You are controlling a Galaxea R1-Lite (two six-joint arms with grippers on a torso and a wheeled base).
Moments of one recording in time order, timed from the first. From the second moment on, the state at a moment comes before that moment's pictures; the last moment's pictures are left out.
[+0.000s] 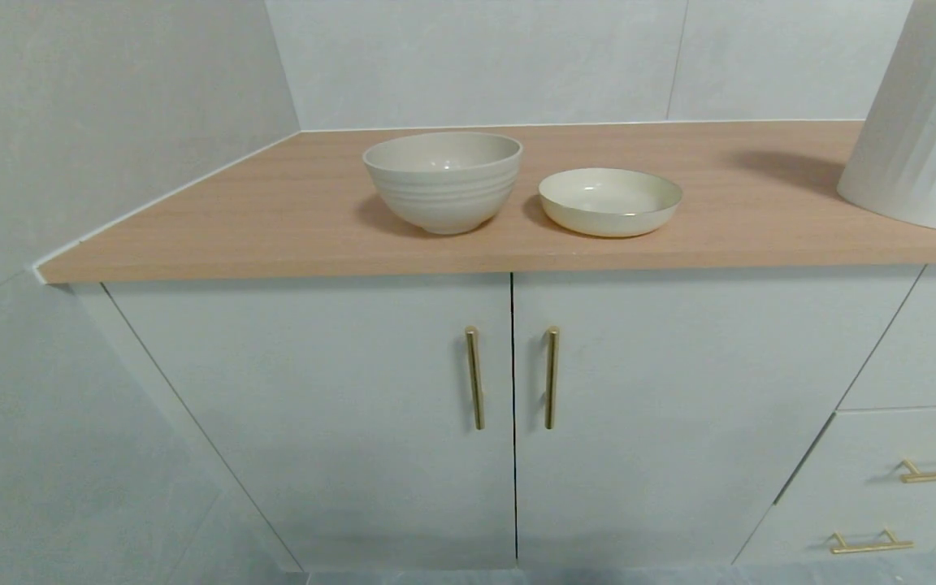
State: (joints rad) left arm 0.00 0.00 0.00 0.00 -0.02 0.00; right arm 0.00 0.00 0.00 0.00 0.01 0.00
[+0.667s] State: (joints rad) left arm 0.00 0.00 0.00 0.00 -0.02 0.00; right arm 0.01 0.03 -0.12 0.01 0.17 0.00
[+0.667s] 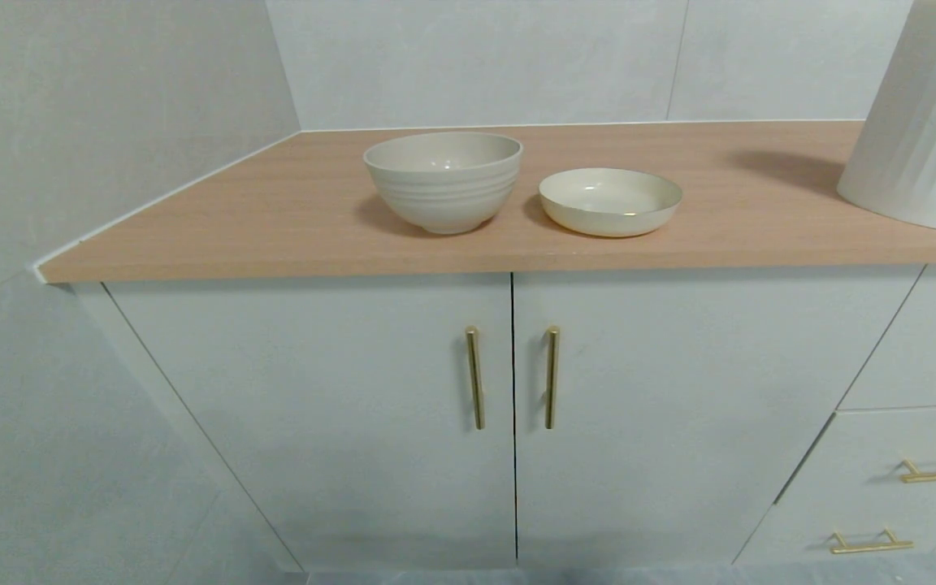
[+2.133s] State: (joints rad) left arm 0.00 0.00 0.00 0.00 -0.02 0.00; right arm 0.53 1.31 -0.57 -0.33 0.37 0.01
